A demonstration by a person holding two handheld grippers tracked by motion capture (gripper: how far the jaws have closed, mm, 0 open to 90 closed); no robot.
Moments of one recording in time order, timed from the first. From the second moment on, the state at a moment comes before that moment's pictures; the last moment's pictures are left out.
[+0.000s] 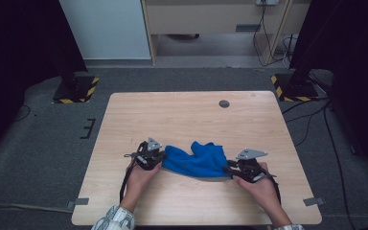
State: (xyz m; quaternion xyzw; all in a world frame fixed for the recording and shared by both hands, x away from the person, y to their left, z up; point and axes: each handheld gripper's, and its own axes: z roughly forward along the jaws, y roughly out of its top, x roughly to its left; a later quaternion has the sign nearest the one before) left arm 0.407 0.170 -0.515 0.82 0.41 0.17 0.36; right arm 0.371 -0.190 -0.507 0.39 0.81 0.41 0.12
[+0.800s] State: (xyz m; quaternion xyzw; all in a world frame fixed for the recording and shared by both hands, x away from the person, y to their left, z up) left arm 0.401 0.174 -0.501 0.80 0.40 0.20 0.40; right arm 0.439 -0.095 -0.480 0.36 0.84 0.38 0.13
